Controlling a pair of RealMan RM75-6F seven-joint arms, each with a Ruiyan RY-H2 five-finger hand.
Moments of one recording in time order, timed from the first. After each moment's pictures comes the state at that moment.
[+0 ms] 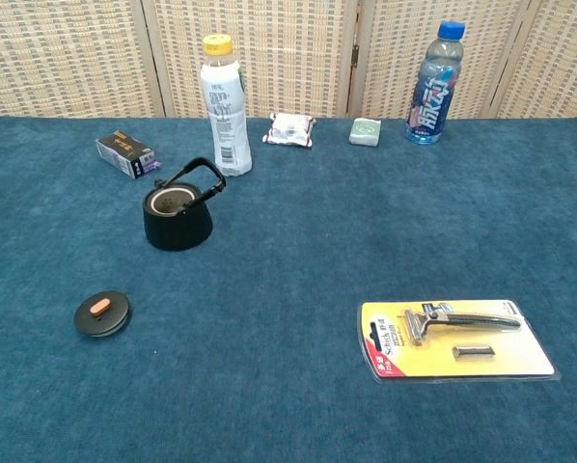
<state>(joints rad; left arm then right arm) -0.08 -1.13 -0.04 -1.60 1.52 1.51 0.13 0.12 -1.10 0.02 -1.59 -1.57 1.43 0.01</state>
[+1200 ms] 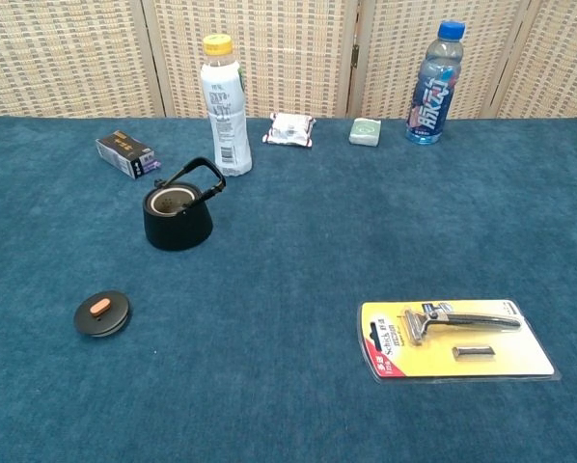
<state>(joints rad) -0.15 -1.12 -0.01 -1.68 1.65 1.47 0.21 0.11 -1.08 0.02 -1.60 -1.55 1.43 0.04</state>
